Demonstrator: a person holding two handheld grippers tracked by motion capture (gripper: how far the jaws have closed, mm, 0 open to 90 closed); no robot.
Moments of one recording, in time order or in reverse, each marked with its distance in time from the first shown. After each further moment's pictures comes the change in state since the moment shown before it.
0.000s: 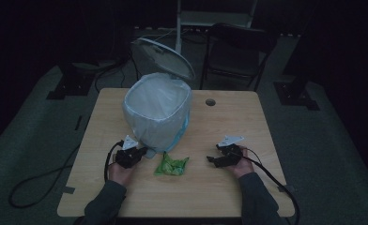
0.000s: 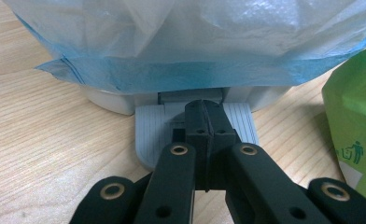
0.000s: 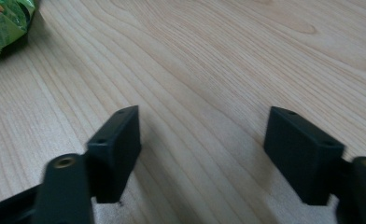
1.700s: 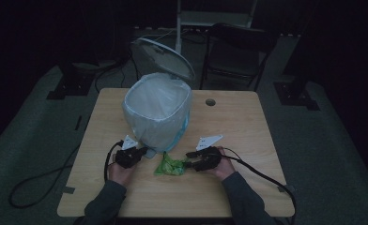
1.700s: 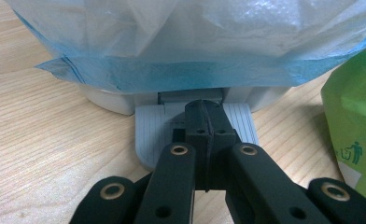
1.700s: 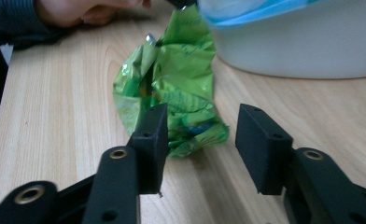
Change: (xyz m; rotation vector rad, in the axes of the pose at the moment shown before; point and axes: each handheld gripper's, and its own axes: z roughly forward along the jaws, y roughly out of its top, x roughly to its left) left arm 0.001 -0.001 0.000 -0.006 -0.008 -0.006; right arm 0.069 0.059 0.010 -0.055 0.350 -0.115
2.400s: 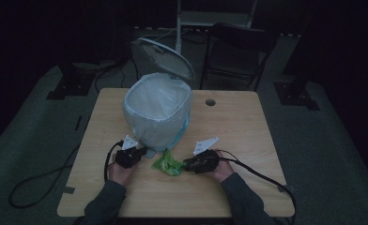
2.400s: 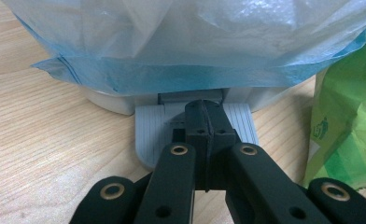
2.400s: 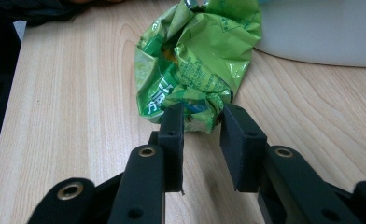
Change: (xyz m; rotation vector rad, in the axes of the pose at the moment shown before) left arm 0.000 0.000 0.000 0.001 0.003 0.003; right arm 0.004 -0.004 0.008 0.049 0.050 -0.029
